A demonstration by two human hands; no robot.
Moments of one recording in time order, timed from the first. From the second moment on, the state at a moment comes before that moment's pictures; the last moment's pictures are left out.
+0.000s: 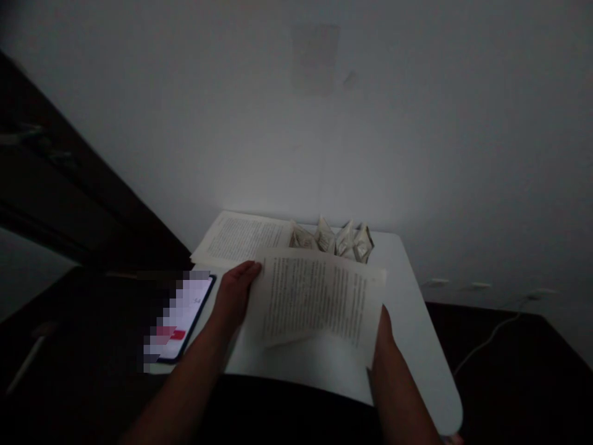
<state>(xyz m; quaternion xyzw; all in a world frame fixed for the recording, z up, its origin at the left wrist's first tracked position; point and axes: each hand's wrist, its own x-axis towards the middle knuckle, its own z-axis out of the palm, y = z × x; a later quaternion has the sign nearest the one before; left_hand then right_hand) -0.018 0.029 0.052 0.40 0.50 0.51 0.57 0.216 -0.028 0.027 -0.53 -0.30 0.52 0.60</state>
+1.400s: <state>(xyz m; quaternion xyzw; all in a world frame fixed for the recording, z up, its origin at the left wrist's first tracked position) 0.027 0.023 0.058 0.52 0.47 0.39 0.60 0.192 -0.038 0.046 -0.45 -0.25 0.65 0.56</state>
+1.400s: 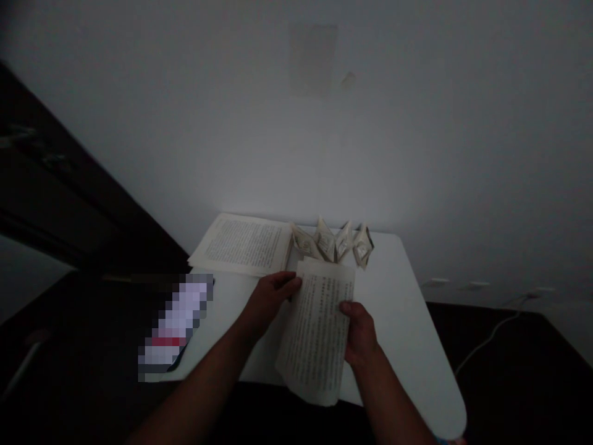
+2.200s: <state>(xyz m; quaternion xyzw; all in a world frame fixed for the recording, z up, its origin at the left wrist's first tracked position) 0.008 0.037 0.025 0.54 0.55 0.36 0.52 0.201 -0.018 0.014 -0.53 -0.30 0.55 0.58</state>
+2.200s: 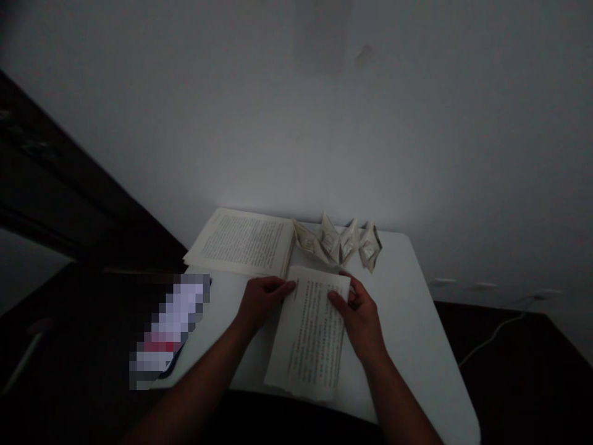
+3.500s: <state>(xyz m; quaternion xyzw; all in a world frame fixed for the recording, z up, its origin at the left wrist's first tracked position) 0.008 0.035 0.024 0.57 0.53 0.35 0.51 0.203 -0.020 0.018 -0.53 -0.33 0.54 0.56</state>
